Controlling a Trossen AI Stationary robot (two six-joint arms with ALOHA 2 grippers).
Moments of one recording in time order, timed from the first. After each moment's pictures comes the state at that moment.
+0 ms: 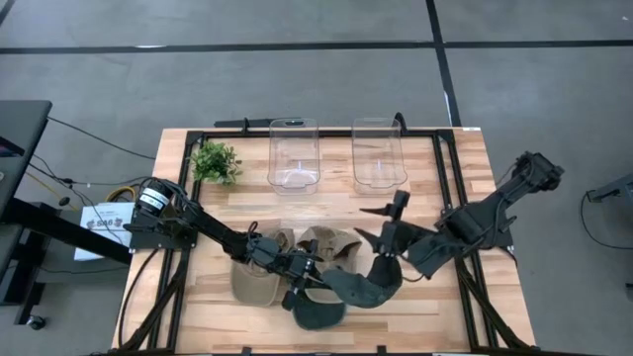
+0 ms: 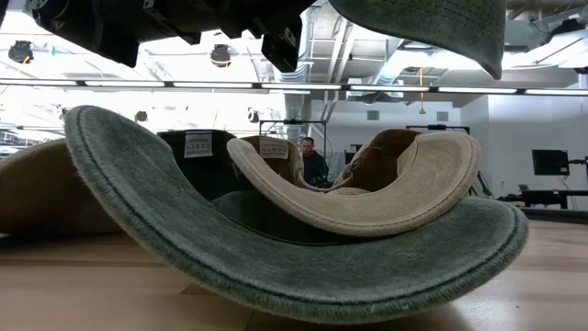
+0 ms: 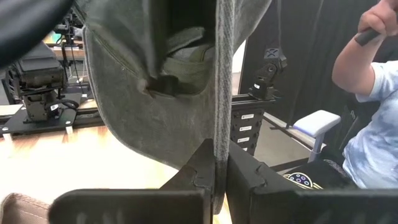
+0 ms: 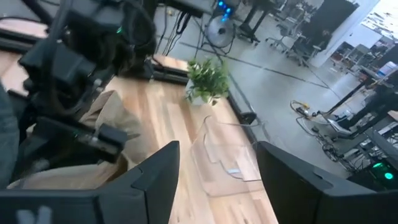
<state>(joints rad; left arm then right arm) -0.42 1.85 0.82 1.03 0.02 -0.01 0.60 1.33 1.26 -0.52 0.96 0.02</state>
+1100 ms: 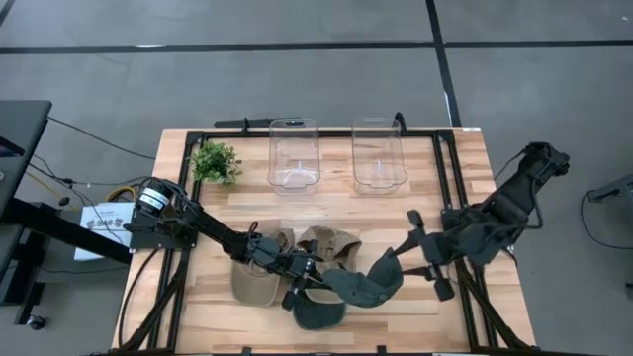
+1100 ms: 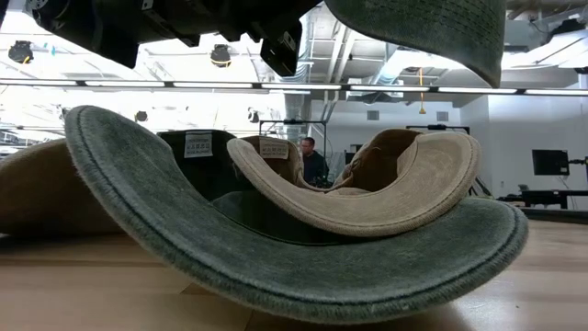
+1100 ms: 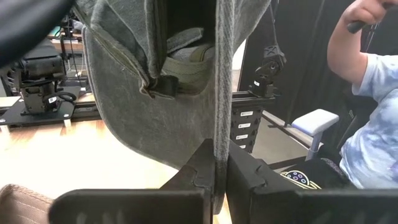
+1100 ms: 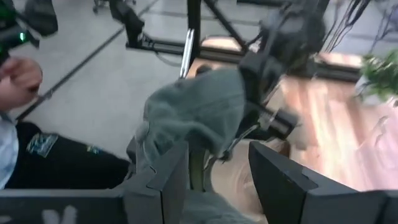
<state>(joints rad) -0.42 1.85 0.82 1.01 0.02 -0.03 0.74 1.15 1.26 -0.63 0.37 0.19</state>
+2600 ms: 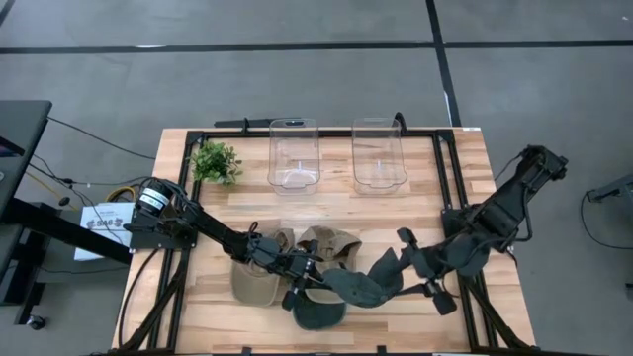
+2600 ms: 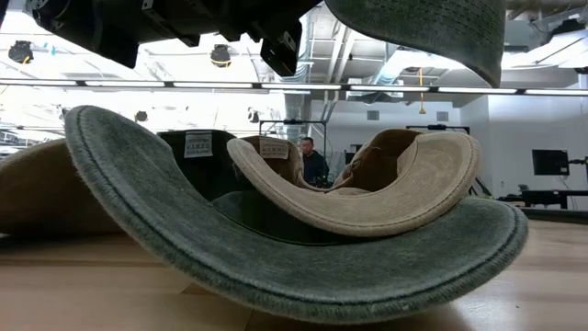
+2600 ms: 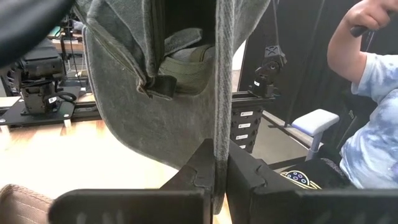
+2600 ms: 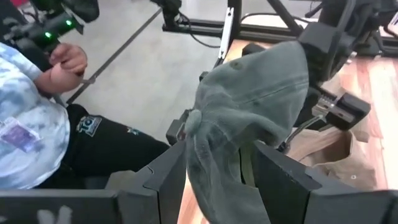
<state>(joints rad) -0.43 1.85 0.82 1.01 0.02 -0.03 0.73 1.21 1.26 -0.60 0.21 0.24</state>
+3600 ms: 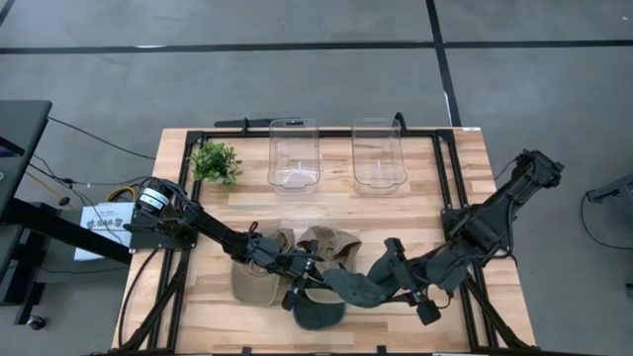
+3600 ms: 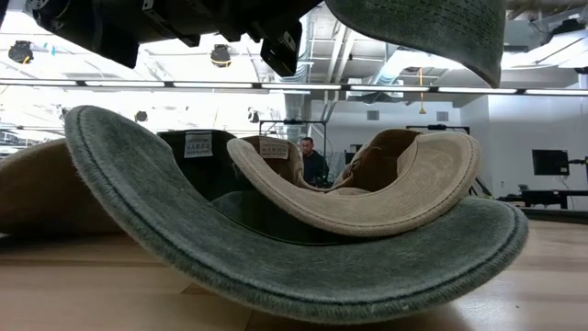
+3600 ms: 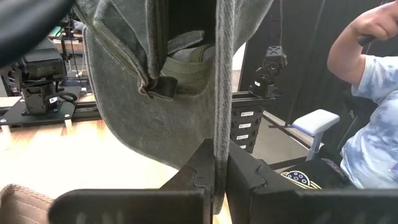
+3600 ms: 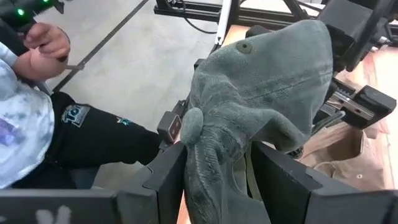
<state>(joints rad) -0.42 1.85 0.82 1.01 0.02 -0.03 0.72 1.32 1.26 -0.56 0.21 0.21</state>
